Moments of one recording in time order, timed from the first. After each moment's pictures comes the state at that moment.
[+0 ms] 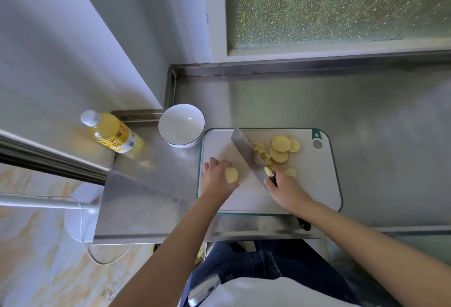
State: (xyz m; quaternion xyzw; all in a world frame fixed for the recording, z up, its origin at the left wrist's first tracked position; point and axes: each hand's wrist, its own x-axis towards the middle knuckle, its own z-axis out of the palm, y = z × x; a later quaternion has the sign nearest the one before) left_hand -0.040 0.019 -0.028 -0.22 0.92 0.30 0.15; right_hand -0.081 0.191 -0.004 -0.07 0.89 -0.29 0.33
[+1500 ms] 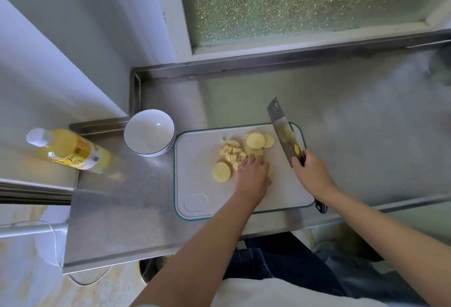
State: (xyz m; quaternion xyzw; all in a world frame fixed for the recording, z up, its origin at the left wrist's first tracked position) left_hand -0.084 0.130 -0.028 0.09 0.98 0.12 0.12; right_hand -0.115 0.272 0.010 0.09 0.91 -0.34 0.21
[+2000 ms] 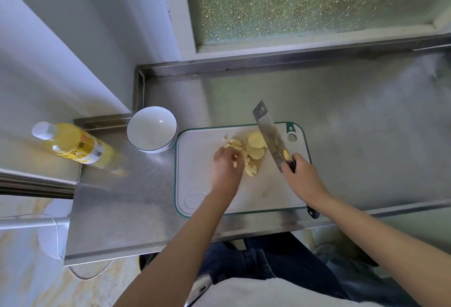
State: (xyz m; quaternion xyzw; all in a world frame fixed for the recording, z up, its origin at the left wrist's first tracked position) left_hand -0.075 0.083 -0.021 -0.17 0.88 0.43 -0.04; right_hand -0.101 0.257 0.013 0.04 0.90 -0.37 0.23
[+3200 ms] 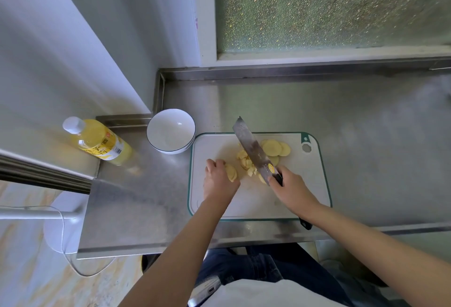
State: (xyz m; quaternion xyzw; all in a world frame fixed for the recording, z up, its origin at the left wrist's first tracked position) left_hand -0.056 0.041 -0.034 -0.25 0.91 0.32 0.12; right_hand -0.088 0.212 0.017 -0.05 0.88 -0.37 0.29
